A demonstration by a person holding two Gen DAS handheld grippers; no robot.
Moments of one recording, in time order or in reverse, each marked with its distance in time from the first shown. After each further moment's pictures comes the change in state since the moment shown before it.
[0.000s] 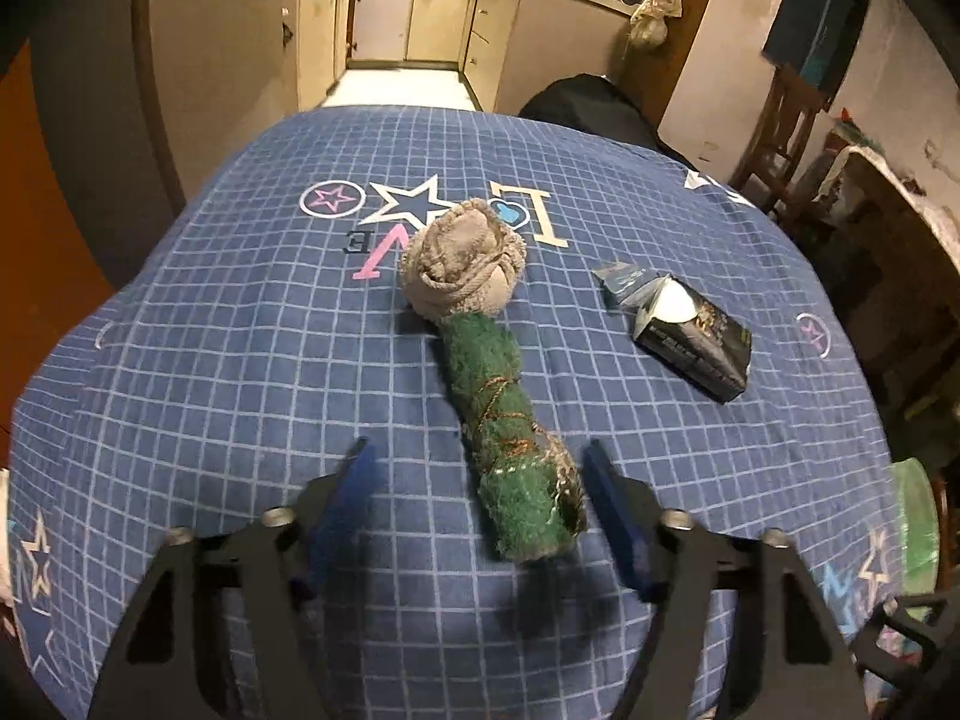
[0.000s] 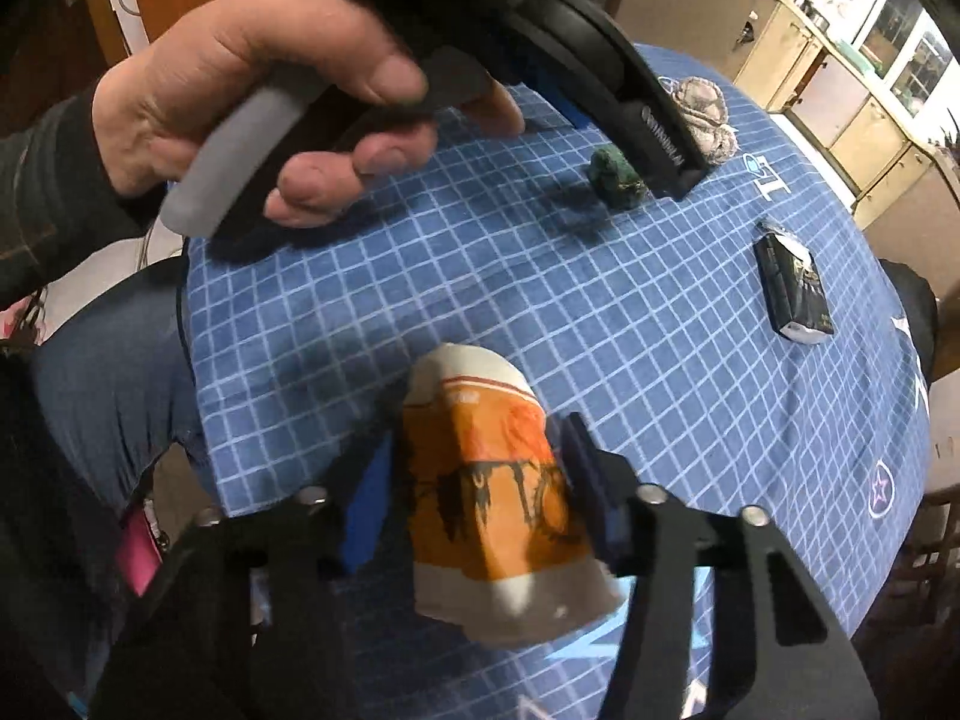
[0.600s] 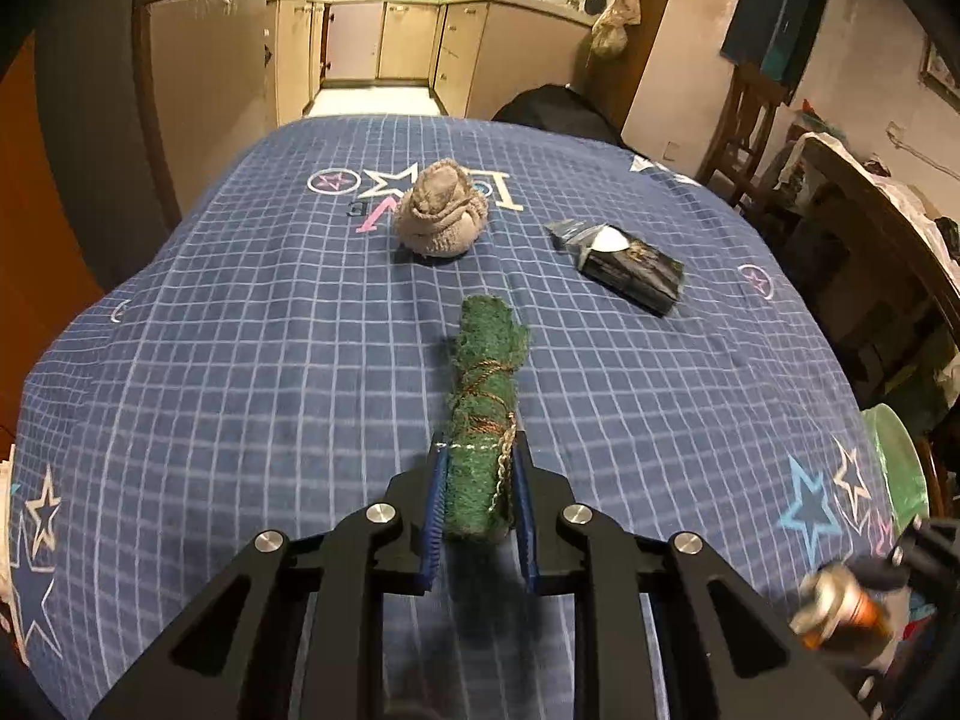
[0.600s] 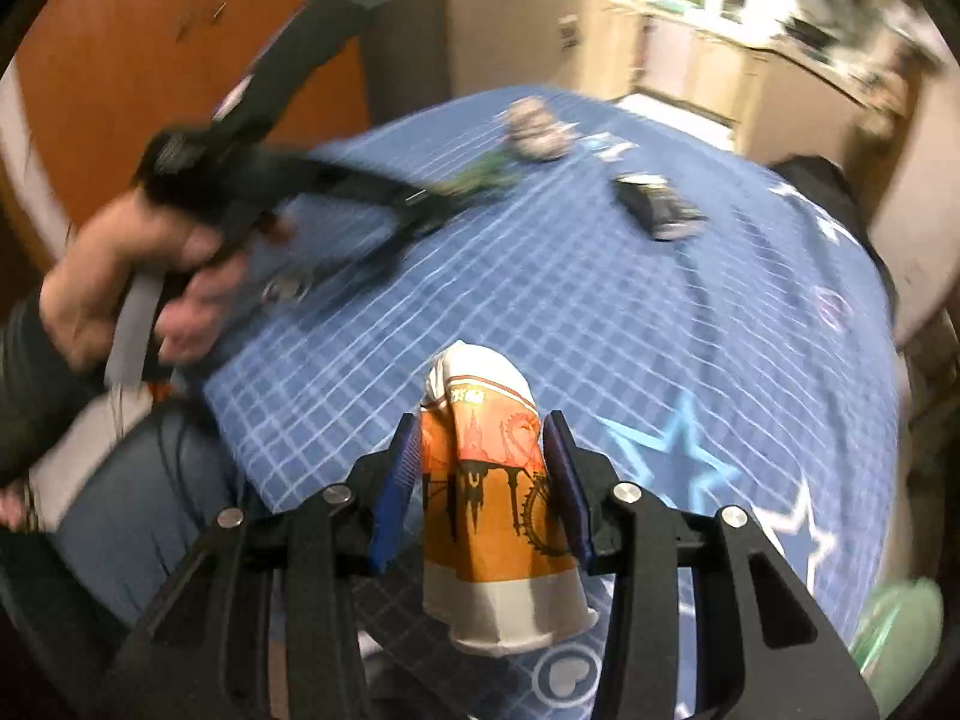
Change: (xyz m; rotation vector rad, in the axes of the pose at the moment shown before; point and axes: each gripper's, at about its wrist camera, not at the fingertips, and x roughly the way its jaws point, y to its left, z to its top) left arm -0.053 -0.001 -0.061 0.047 -0.052 -0.065; right arm -0.052 0.003 -0.065 0.467 -0.258 -0.119
